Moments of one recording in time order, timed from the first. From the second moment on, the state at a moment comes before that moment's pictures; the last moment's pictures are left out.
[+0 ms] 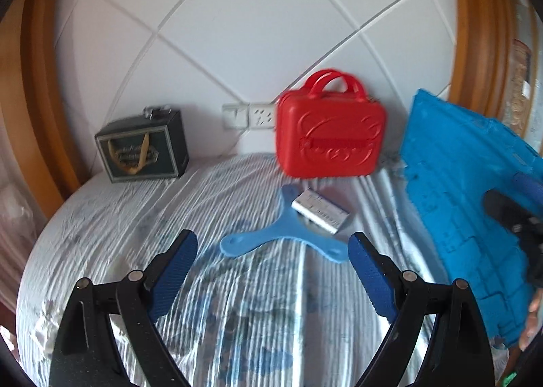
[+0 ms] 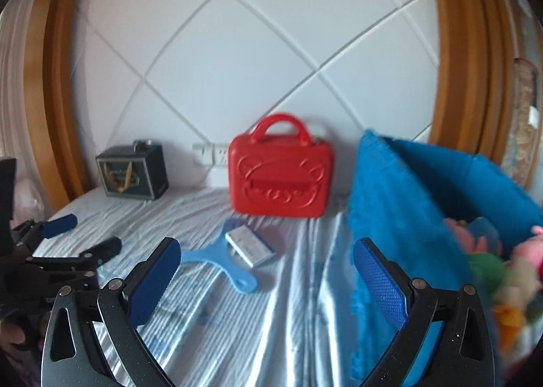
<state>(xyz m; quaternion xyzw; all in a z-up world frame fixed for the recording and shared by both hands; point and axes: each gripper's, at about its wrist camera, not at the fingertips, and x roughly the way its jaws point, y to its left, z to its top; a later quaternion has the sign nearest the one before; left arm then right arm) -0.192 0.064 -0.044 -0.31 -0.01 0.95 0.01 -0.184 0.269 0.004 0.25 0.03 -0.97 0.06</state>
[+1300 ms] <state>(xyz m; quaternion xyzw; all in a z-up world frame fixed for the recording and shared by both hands) -0.429 0.096 -0.245 -0.49 -0.03 0.87 0.02 -0.394 0.266 -0.236 0.44 0.02 -0.89 0.06</state>
